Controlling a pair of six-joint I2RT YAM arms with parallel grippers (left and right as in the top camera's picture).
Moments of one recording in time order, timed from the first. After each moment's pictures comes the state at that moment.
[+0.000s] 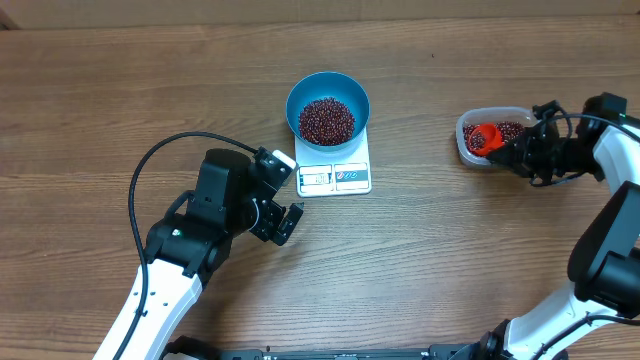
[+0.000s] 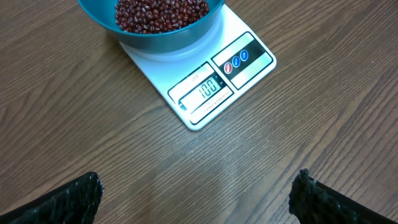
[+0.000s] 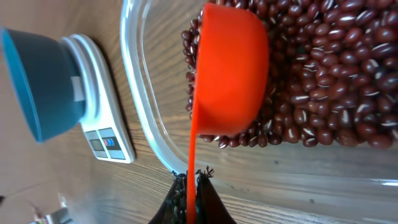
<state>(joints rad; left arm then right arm) -0.35 1.12 0.85 -0.61 0.18 0.22 -0.44 1.93 1.35 -0.96 -0.76 -0.11</state>
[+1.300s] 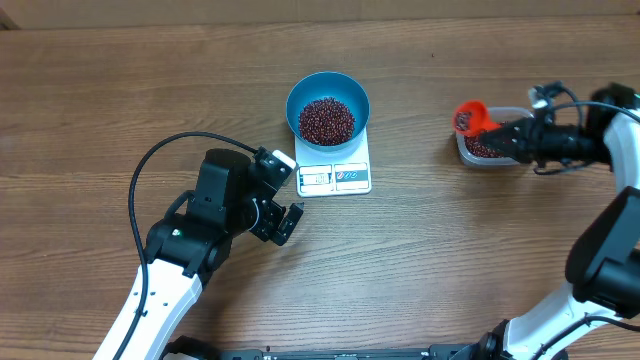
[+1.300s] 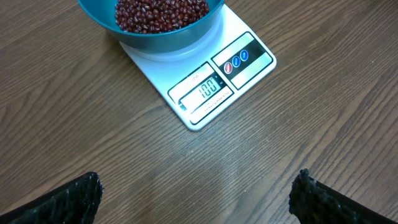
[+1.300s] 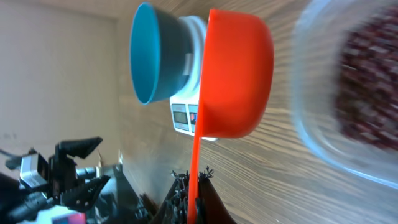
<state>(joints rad) -0.35 1.12 0.85 -0.61 0.18 0.22 -0.39 1.92 1.52 -1.28 -1.04 -0.38</state>
